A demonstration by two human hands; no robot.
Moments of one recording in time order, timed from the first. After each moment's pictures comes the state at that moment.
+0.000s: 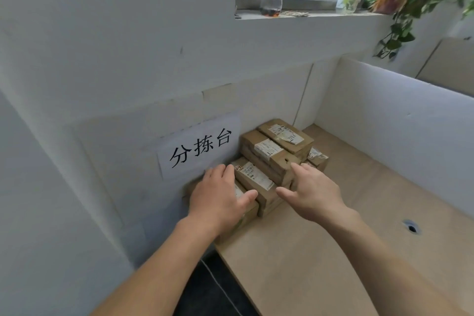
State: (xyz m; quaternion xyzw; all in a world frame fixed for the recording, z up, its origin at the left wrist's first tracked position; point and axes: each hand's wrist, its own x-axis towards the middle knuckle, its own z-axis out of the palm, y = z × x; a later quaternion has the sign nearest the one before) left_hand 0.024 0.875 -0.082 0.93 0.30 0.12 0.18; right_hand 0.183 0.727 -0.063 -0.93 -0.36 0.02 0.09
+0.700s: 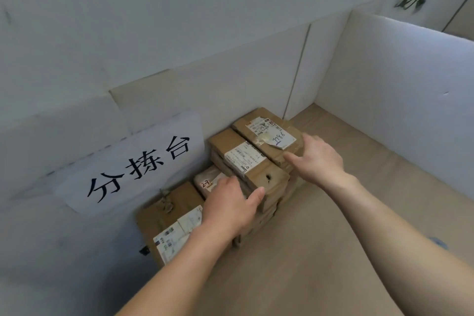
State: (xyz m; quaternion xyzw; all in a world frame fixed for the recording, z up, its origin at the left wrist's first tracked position) left_hand 0.233 0.897 -0.157 0.87 0.38 0.01 0.30; right_hand 0.428 0.802 -0.131 -0.95 -0.27 0.07 0.14
